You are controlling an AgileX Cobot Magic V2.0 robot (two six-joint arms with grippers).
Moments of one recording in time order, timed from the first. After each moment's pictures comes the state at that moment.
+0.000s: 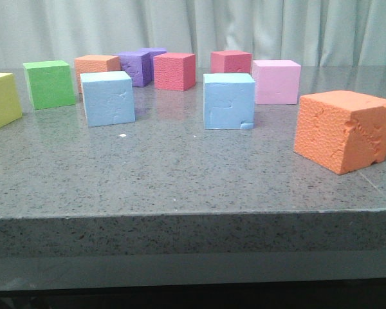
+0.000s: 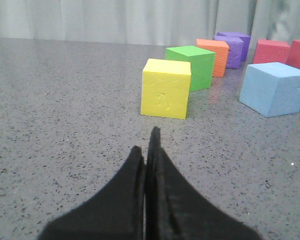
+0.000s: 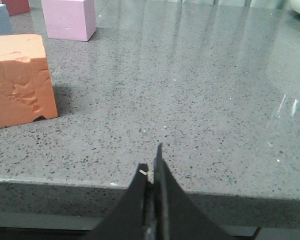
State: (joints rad) left arm -0.05 -0.01 0.01 -0.04 0.17 -0.01; right arm -0.05 -0.01 0.03 0.21 0.26 -0.21
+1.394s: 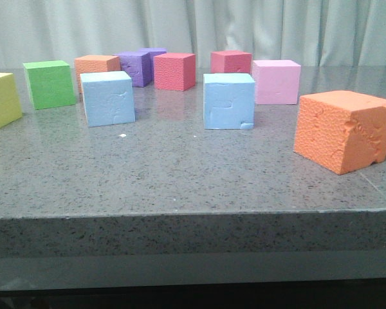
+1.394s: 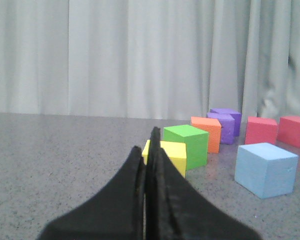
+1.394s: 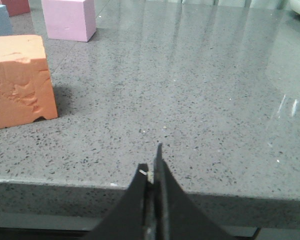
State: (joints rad) left arm -0.05 -0.01 0.01 -0.04 -0.10 -0.01; right arm -0.05 -0.01 0.03 0.21 0.26 -0.21
